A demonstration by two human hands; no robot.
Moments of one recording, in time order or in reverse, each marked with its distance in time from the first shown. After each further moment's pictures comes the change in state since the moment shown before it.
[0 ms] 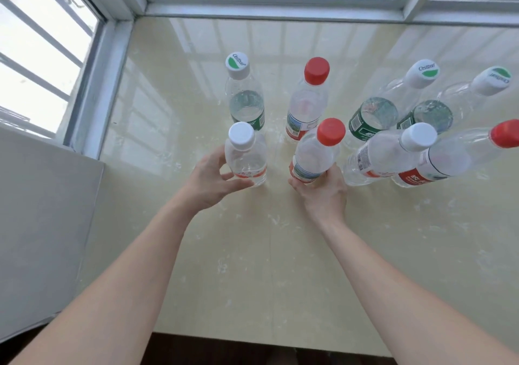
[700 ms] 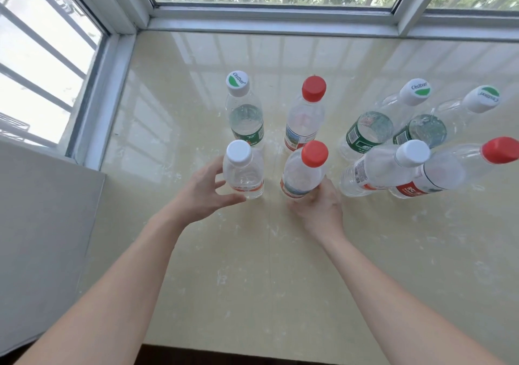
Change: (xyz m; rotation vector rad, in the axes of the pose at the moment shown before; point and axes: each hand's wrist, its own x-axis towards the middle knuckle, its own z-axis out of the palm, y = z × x) left_hand 0.000 -0.003 -0.015 0.159 -0.049 0.027; right_hand -0.004 0.000 -0.006 -0.064 -0.160 -0.022
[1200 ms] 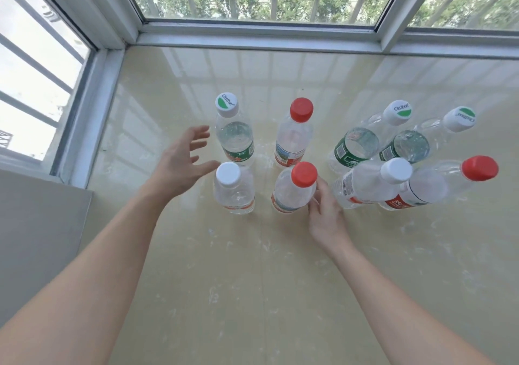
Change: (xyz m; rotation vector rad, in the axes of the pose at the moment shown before) left_hand 0.044 0.033 -0.045 0.056 0.236 0.025; right_hand 0.012 -0.002 -0.027 0.078 -0.117 -0.010
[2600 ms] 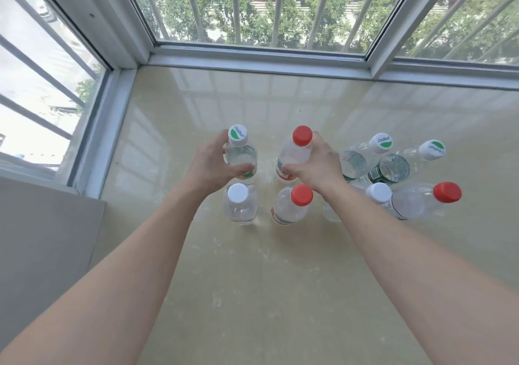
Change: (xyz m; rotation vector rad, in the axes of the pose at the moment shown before) left_hand 0.012 0.061 0.010 0.026 0.002 0.006; right_hand 0.061 -0.134 -0.038 -0.283 0.046 -0.006
